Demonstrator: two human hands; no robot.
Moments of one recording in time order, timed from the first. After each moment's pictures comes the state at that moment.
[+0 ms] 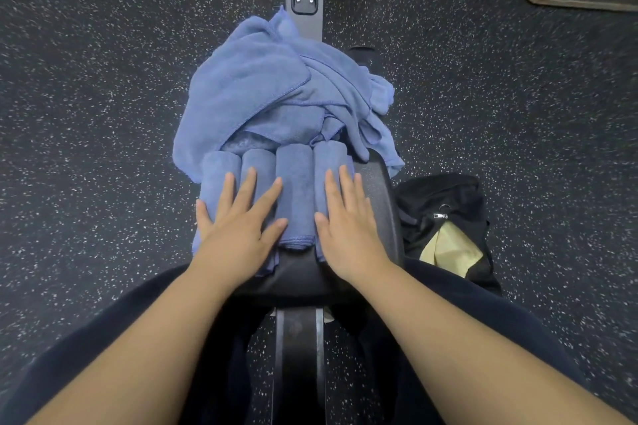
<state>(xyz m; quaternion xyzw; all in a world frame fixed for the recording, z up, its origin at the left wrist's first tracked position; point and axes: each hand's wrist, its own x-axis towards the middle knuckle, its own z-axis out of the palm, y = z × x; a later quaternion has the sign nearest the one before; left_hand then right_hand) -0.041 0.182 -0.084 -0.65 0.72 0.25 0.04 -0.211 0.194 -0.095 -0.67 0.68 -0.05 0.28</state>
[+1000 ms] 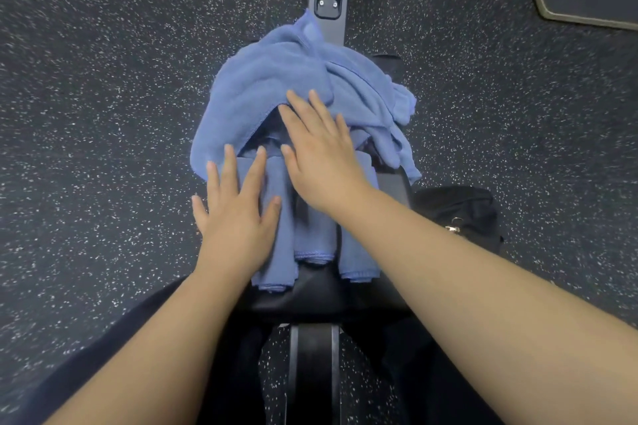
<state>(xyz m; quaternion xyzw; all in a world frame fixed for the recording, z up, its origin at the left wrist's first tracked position) -0.028 0.162 -0.078 -0.72 0.63 0.26 -0.13 -0.155 0.097 -0.048 -0.79 0.59 -0.08 0.15</state>
